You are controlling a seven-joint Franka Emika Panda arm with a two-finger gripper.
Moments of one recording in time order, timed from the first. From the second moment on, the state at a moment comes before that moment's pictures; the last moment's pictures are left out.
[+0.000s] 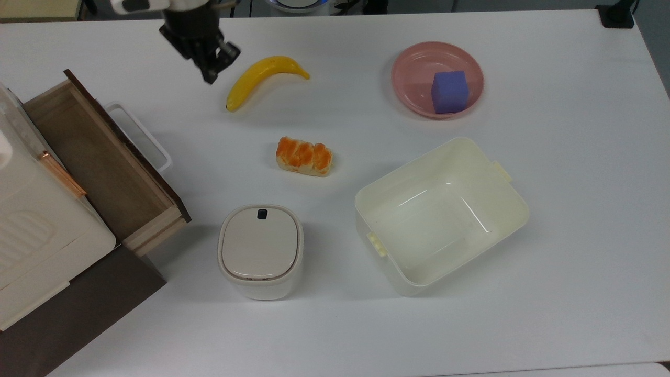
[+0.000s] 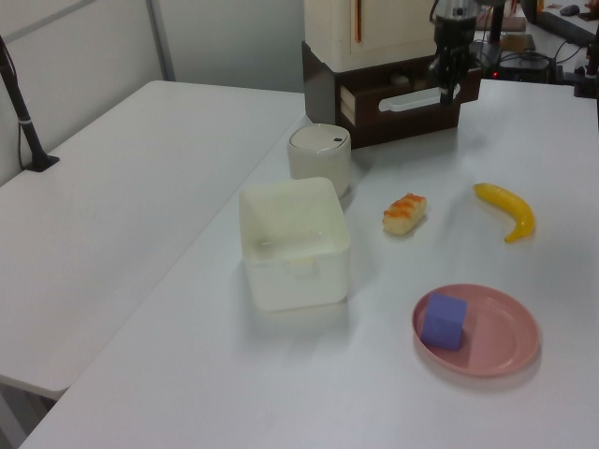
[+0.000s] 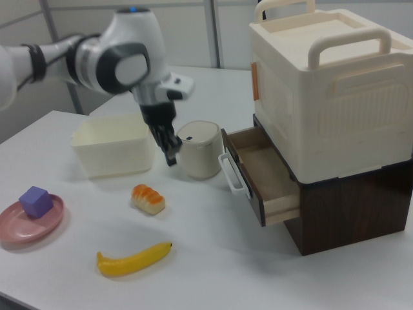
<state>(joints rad) -0.09 0.05 -0.09 -1.82 -0.02 1.92 0.33</state>
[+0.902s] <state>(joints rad) -0.20 0.26 -0.09 -1.78 -0.03 2.22 0.51</state>
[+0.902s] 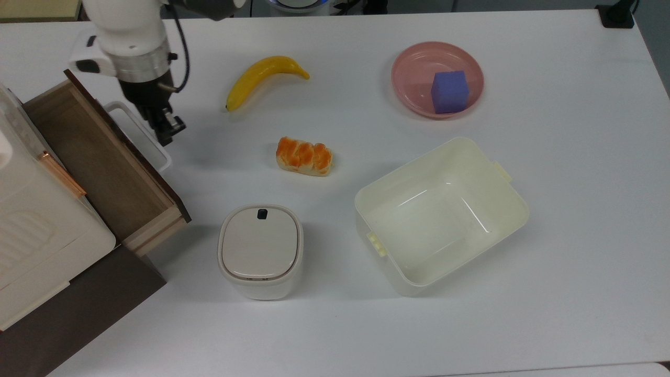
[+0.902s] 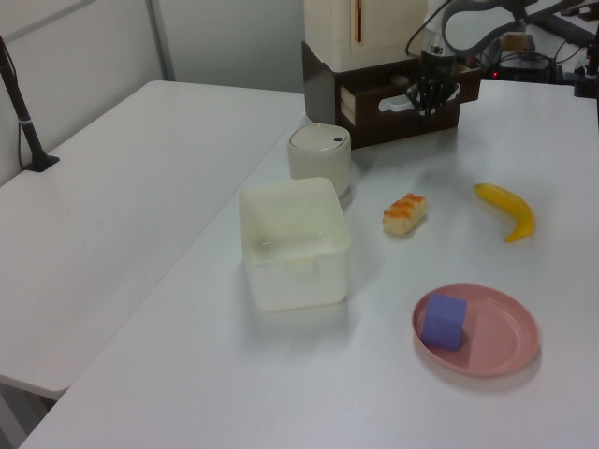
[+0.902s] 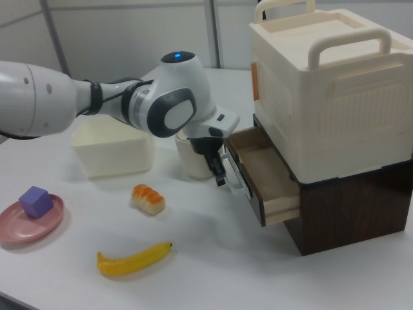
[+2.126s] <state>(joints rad) -0.26 0.39 -0.09 -1.65 -0.22 2.37 0.58</state>
